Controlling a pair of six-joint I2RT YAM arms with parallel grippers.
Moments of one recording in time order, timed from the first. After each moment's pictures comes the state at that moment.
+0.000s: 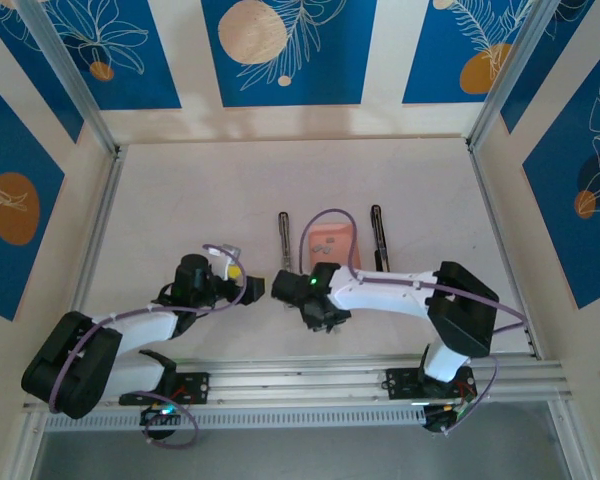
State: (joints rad) left arm -0.44 1.23 0.24 0.48 0.44 -0.31; right arm 1.12 1.64 1.08 -1.03 0.18 0.86
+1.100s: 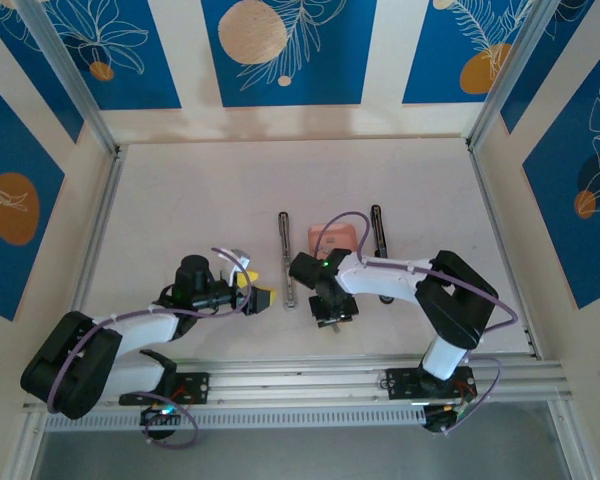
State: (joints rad) left arm -0.47 1.23 0.23 0.55 0.66 -0.28; right arm 0.95 1.69 1.01 -0.96 -0.04 0.75
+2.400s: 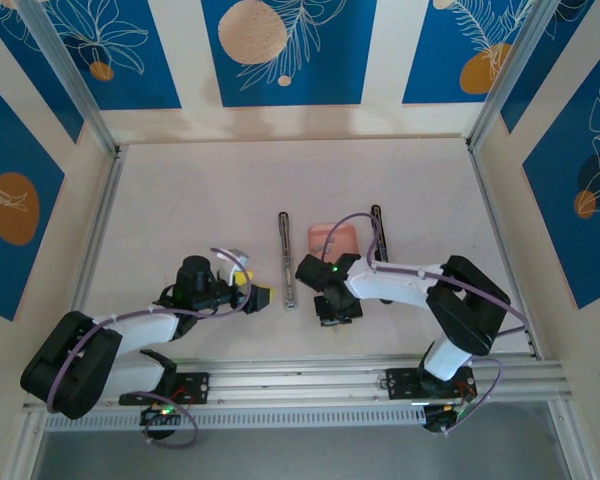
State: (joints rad) left arm -0.47 1.23 0.23 0.50 0.53 -0.27; right arm 0.96 1.60 0.93 -0.88 0.02 0.82
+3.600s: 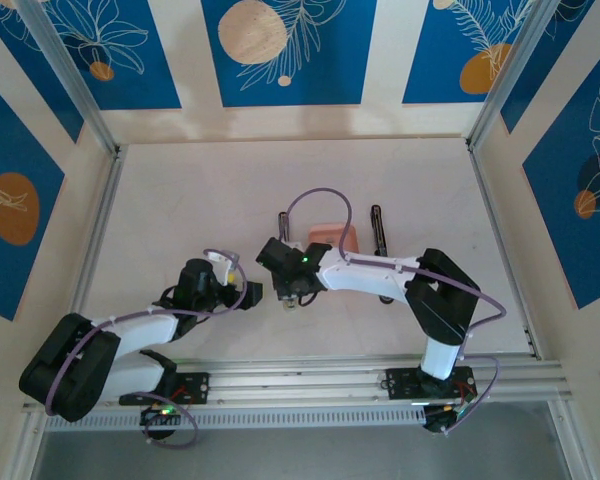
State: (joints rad) left arm -0.48 1.21 0.23 0.36 0.26 -0.31; right arm 1.03 1.77 1.23 -0.70 0.18 0.79
